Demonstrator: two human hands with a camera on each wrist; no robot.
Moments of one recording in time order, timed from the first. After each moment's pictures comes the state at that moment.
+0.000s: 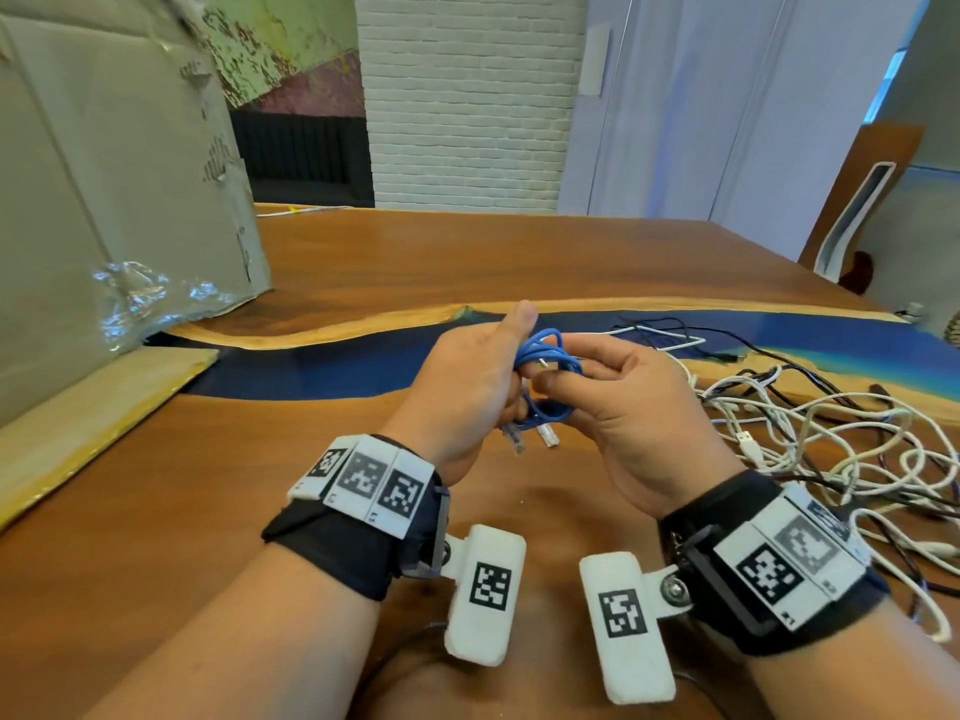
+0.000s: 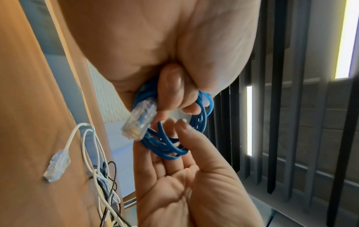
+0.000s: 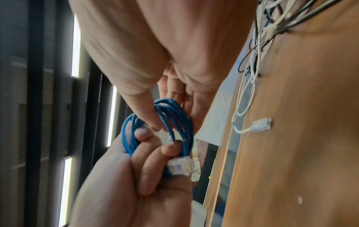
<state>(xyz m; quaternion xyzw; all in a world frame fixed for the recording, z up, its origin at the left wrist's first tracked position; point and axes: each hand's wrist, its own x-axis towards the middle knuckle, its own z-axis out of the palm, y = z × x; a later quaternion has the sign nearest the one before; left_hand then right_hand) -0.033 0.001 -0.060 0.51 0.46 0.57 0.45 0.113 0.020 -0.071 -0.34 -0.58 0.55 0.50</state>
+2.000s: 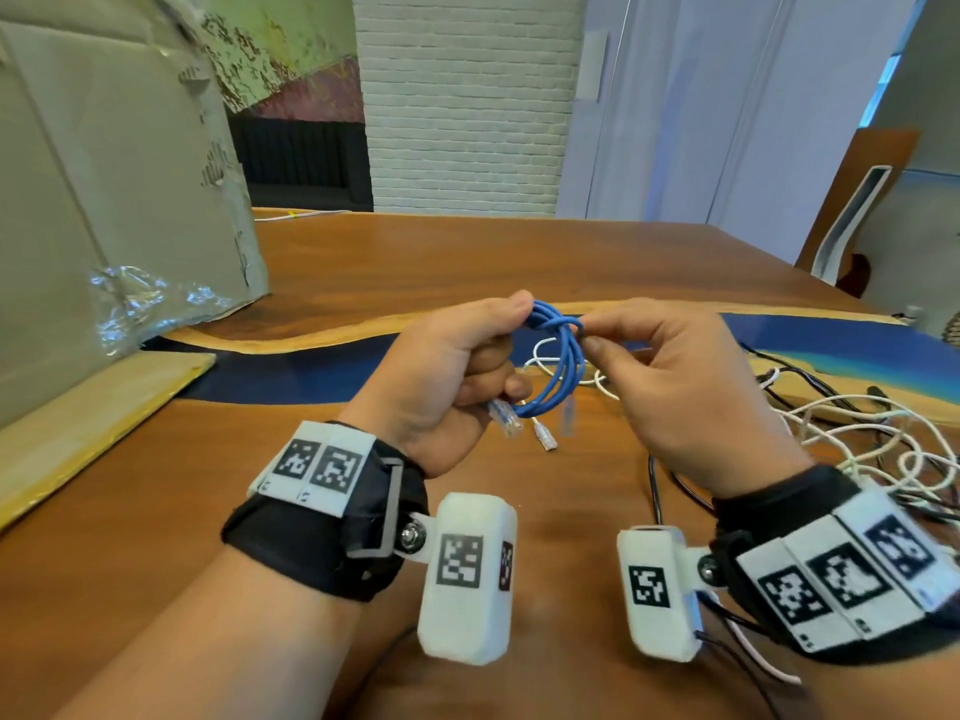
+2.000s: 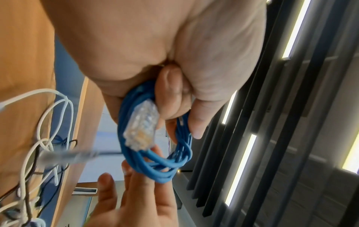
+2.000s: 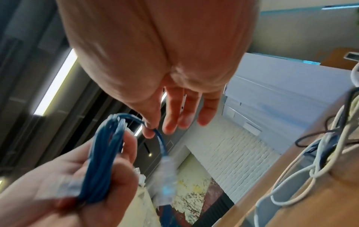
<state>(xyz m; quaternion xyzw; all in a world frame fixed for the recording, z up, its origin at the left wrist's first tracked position) -0.043 -0.013 -0.039 0.43 0.32 0.60 0.59 0.137 0.017 -0.040 -0.38 -0.77 0.22 0.47</state>
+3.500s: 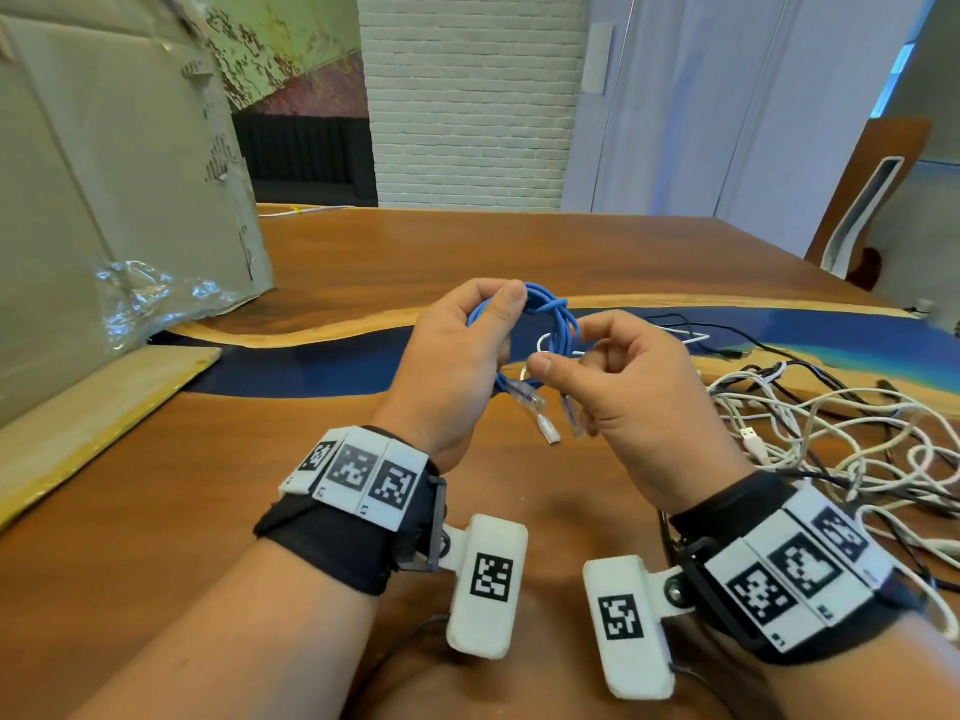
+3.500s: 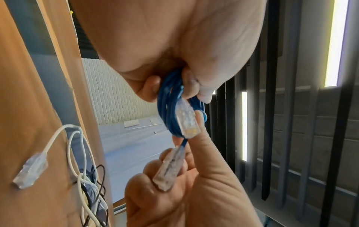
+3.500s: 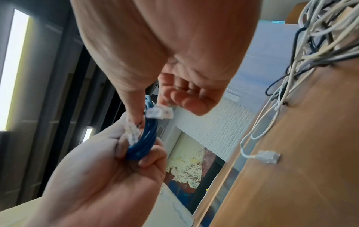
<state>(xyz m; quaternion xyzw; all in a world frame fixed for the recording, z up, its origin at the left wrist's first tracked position) -0.041 0.005 -0.061 0.53 0.40 0.64 0.38 0.113 0.015 -0.064 -0.36 -0.64 0.44 0.51</state>
